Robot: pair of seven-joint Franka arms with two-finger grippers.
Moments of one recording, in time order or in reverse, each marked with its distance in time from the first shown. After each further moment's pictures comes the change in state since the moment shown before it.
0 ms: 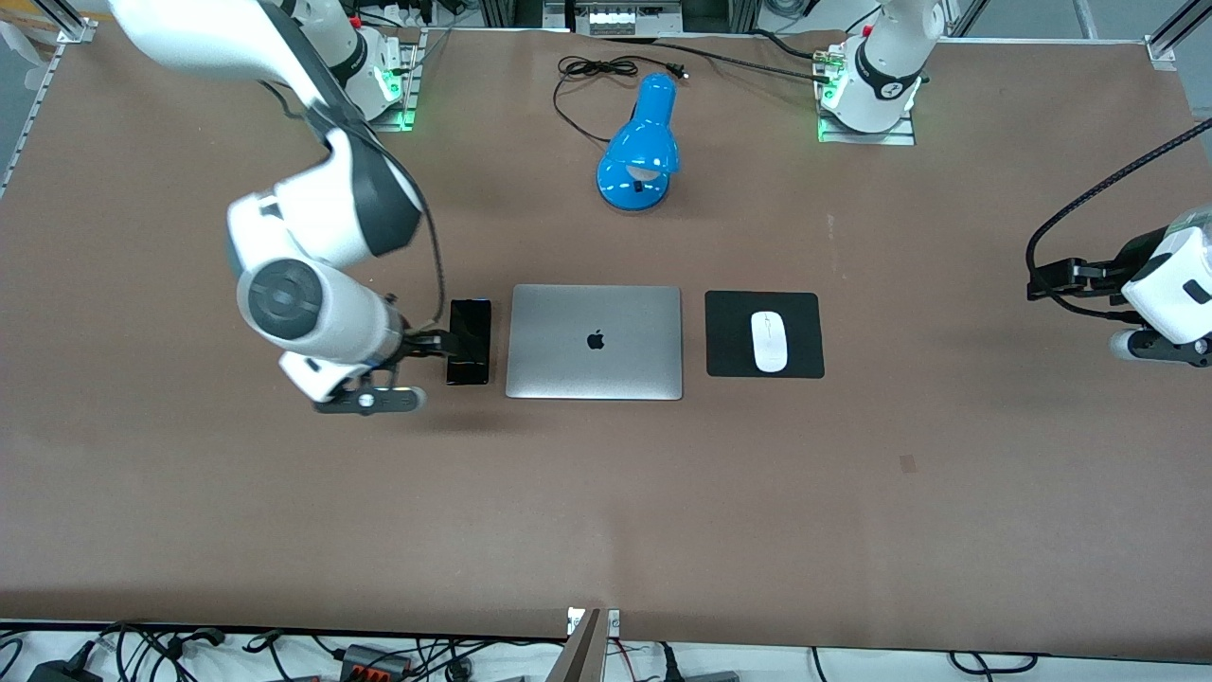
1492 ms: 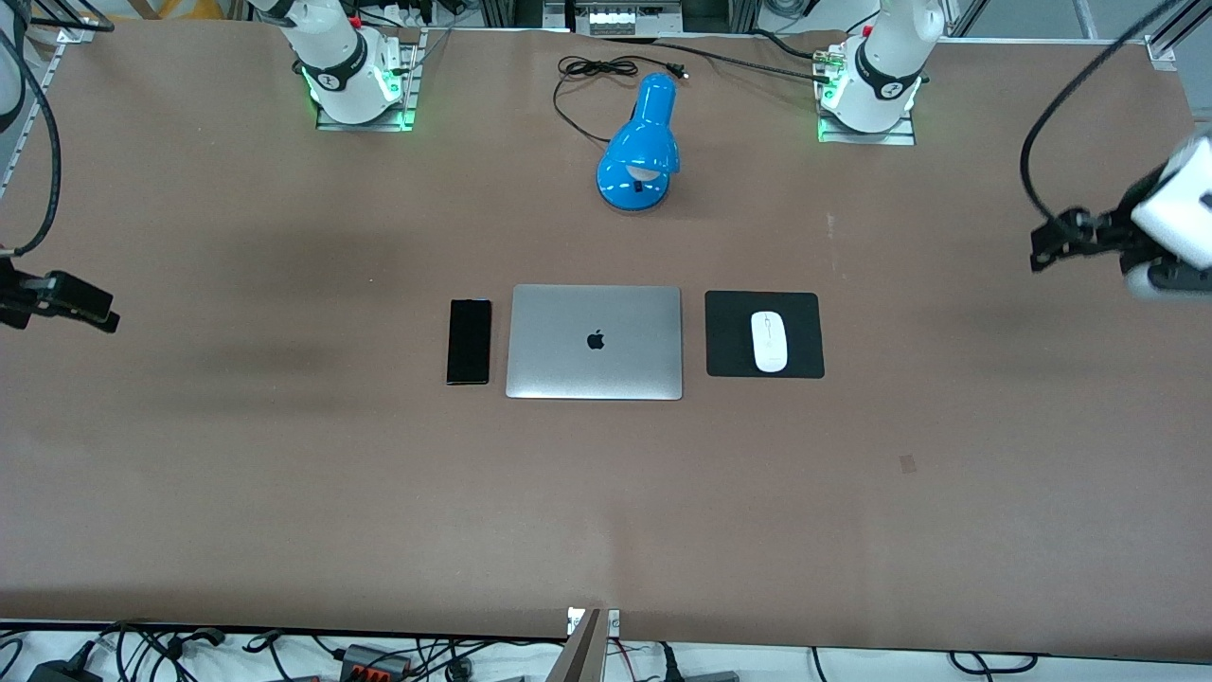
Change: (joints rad) left arm -0.278 -0.280 0.303 -0.243 -0.085 0.160 -0.014; right arm -0.182 -0.303 -0.293 -0.013 0.060 -0.106 -0.431
